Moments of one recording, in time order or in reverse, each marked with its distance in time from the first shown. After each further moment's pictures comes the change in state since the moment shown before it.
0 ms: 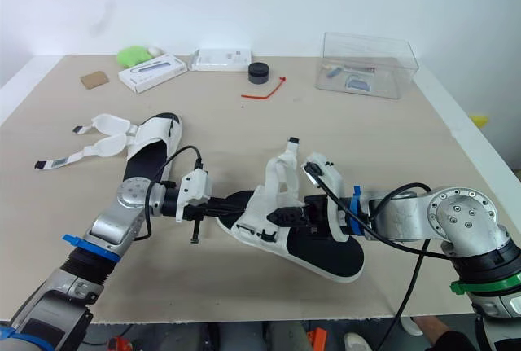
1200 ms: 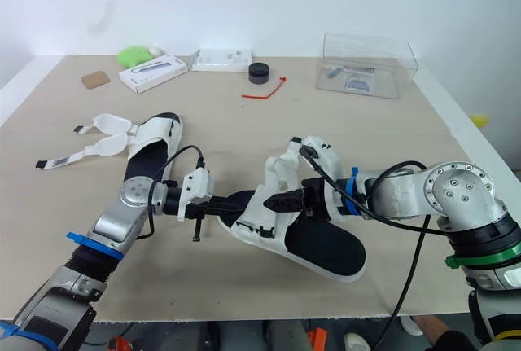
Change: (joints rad) left arm -0.016 -0.016 0.000 0.036 0.018 -0.007 0.003; right arm -0.175 0.009 0.072 0.108 0.001 0.055 -0.040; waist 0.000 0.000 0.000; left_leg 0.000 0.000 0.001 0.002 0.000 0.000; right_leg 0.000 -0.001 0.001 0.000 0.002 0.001
